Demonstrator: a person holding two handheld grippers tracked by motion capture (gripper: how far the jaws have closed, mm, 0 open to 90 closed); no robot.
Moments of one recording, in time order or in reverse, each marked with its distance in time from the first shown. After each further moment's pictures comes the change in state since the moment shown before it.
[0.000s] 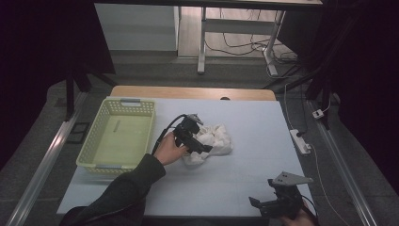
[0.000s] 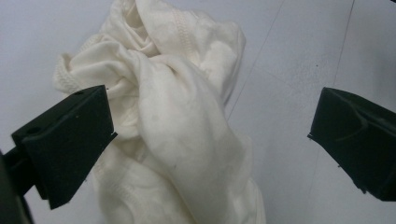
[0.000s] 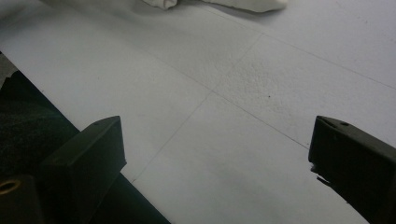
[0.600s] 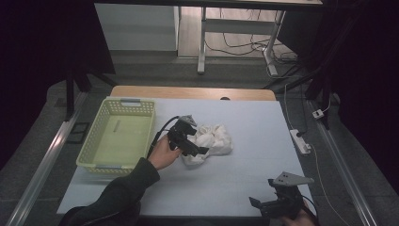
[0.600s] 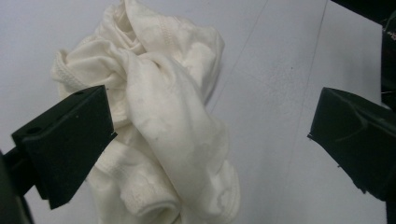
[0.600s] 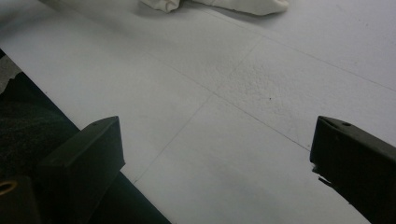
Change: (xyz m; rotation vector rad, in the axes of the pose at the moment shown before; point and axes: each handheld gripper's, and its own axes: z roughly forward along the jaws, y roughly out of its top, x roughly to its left) left arm -0.007 -0.013 -0.019 -0.065 -0.042 -0.004; right arm 0.000 0.000 -0.001 -0.009 0.008 -0.001
